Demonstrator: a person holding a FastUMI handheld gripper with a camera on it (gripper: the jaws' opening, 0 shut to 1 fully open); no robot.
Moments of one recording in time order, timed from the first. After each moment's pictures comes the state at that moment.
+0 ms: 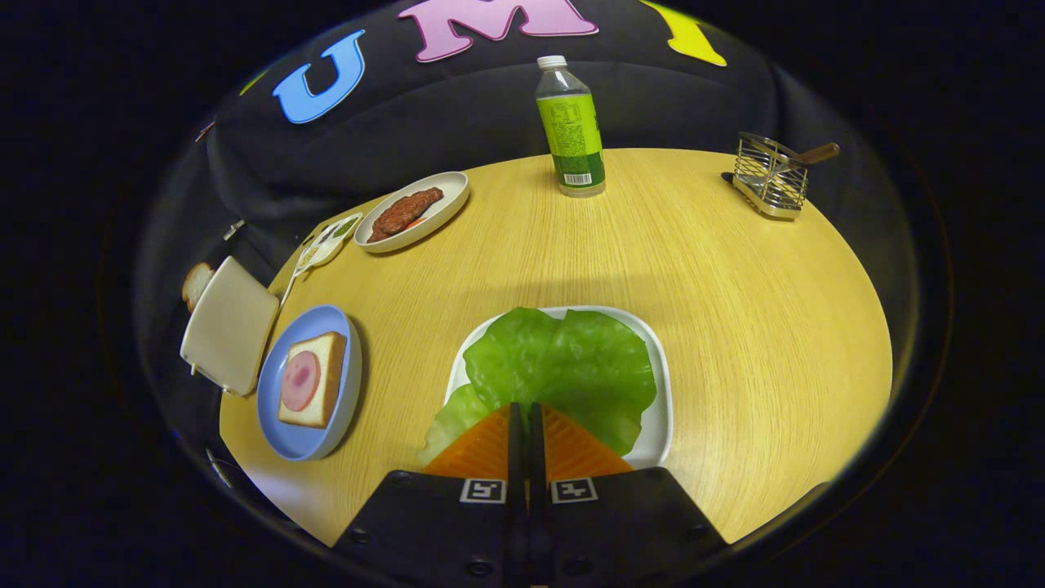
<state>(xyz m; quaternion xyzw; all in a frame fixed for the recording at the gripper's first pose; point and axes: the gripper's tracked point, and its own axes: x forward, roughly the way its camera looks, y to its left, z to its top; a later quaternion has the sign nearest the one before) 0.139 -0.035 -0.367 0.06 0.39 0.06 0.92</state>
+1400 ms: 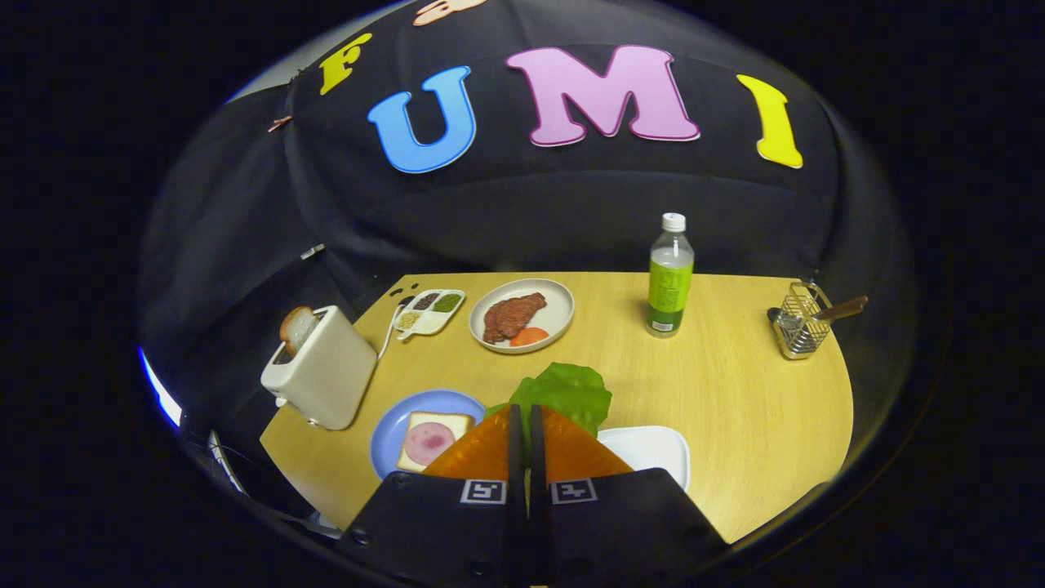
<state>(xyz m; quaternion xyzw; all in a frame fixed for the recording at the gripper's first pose) 0.140 0.072 -0.186 0.03 0.27 0.18 0.94</state>
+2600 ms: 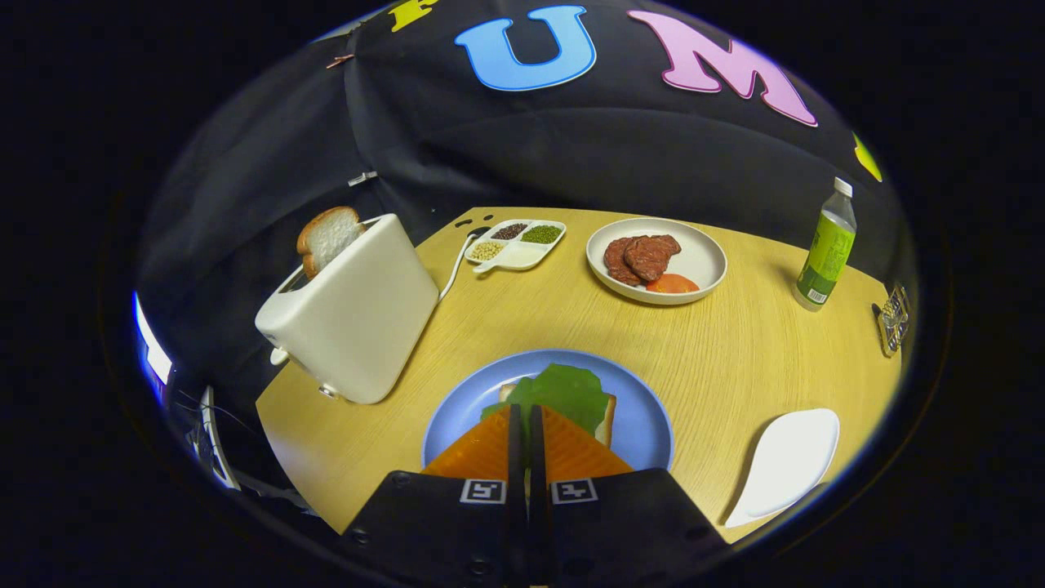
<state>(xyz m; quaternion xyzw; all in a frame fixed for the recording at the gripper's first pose) 0.139 0.220 -0.309 -0.02 0.34 0.25 0.91</state>
